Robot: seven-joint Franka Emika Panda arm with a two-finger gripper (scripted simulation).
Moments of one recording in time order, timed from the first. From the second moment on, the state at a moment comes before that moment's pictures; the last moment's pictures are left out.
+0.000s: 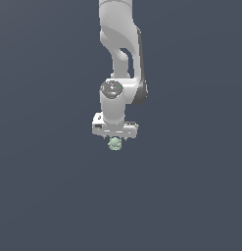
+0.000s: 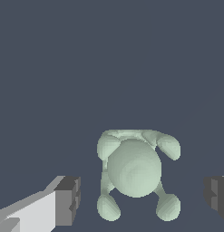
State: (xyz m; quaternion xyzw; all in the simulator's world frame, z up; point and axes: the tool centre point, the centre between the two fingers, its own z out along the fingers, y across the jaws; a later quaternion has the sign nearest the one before) arm -0.038 -0.026 0.080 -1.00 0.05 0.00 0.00
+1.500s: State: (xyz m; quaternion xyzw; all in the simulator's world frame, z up) arm -0.040 -0.016 0.051 -1.00 0.05 0.00 0.00
